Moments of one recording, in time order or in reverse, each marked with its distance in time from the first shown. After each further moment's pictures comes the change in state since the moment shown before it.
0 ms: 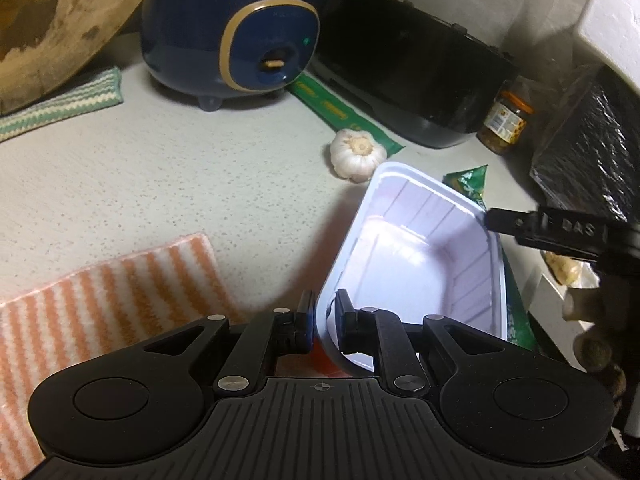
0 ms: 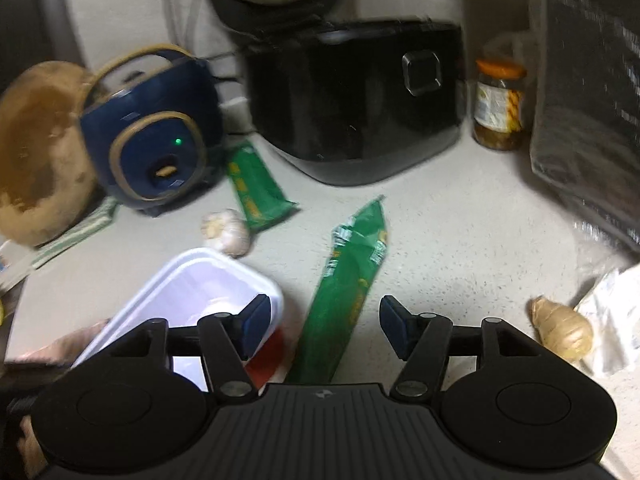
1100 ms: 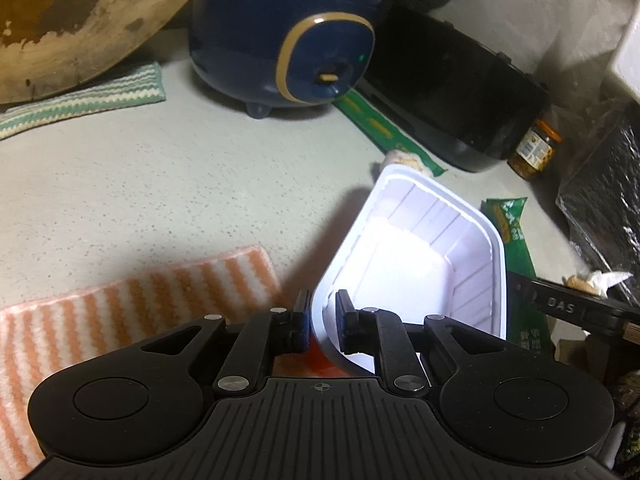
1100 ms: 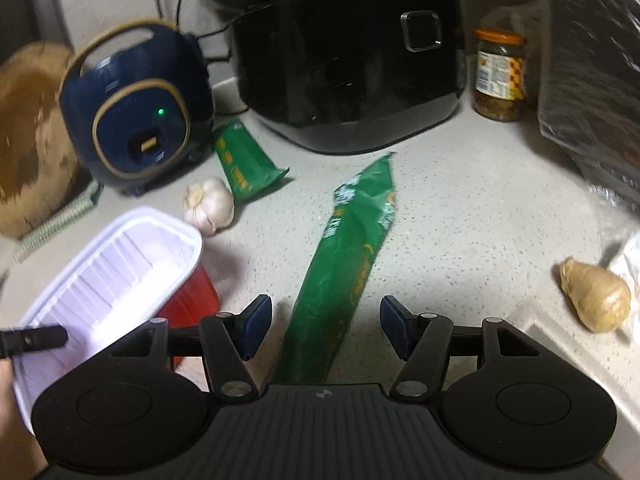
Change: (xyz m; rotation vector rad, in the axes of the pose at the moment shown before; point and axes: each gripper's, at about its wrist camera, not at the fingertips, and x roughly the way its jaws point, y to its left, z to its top) left arm -0.001 0.033 0.008 -0.070 -0.022 0.031; right arm 0.026 0.009 -0.030 -0.080 -0.007 -0.056
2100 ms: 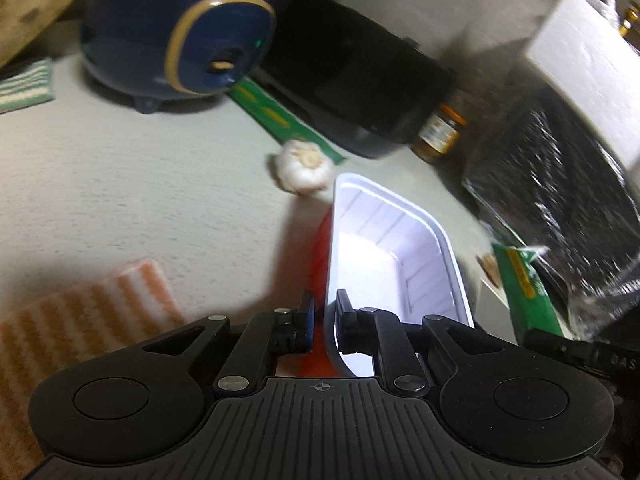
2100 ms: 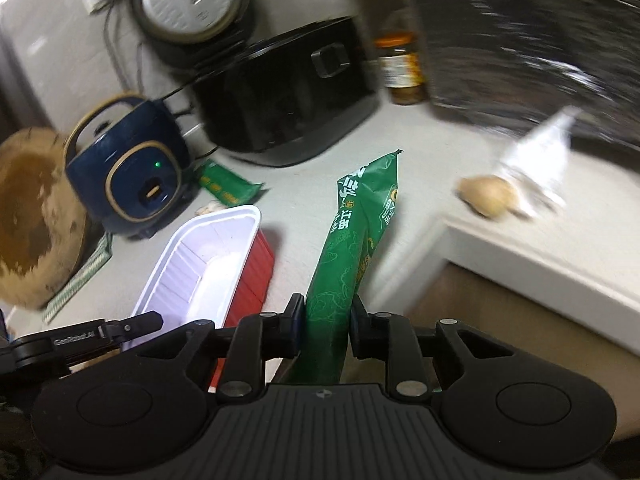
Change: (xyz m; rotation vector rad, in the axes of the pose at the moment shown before) left arm 0.018 -0.004 0.003 0.093 0.025 -0.340; right arm -0.129 -0.006 -0.058 0.363 -0.068 -0.071
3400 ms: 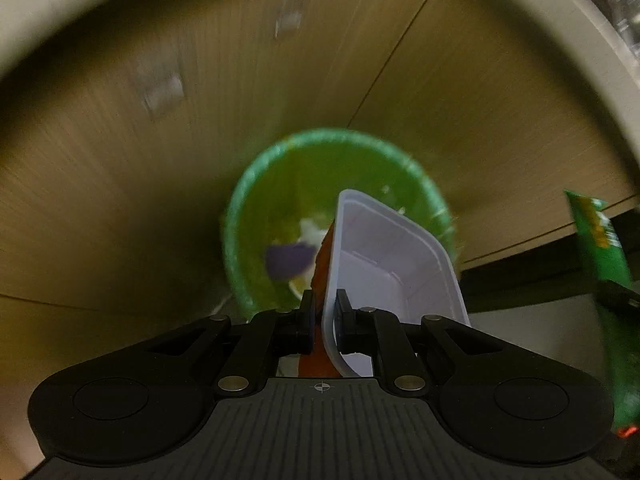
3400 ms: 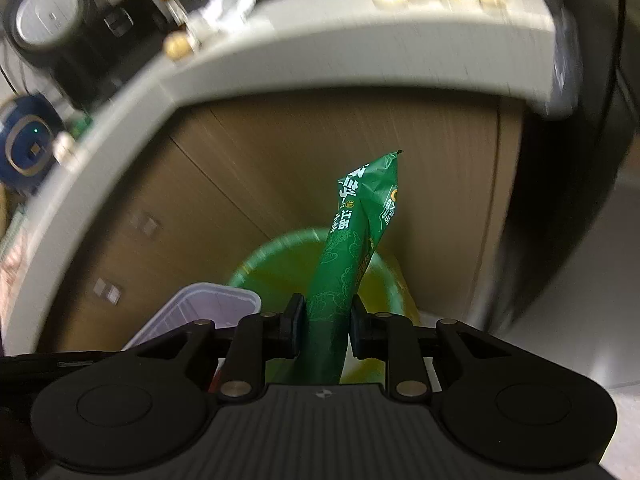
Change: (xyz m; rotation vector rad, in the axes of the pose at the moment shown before) left arm 0.107 -0.090 -0.260 0.099 0.497 0.197; right arm -0.082 -0.233 -0.185 0.219 0.180 -0.161
